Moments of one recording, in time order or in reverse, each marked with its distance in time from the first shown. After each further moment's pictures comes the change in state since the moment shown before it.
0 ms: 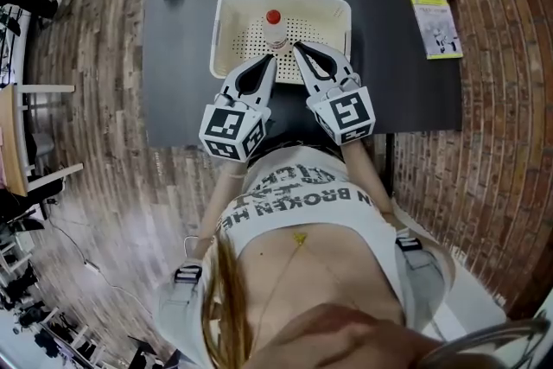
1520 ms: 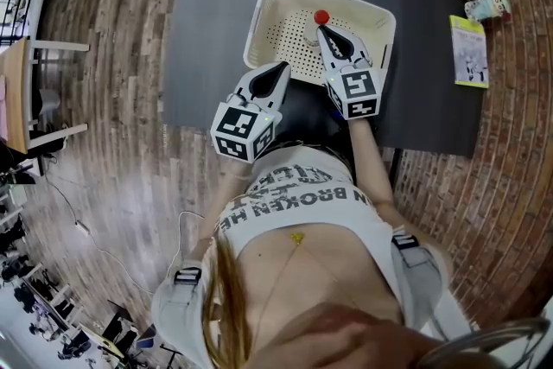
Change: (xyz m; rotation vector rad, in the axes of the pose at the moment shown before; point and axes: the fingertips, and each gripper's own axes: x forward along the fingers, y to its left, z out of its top) left arm -0.029 0.055 -0.030 -0.067 0.114 0.079; right arm 0.093 -0.009 -0.051 -0.001 0.135 0.006
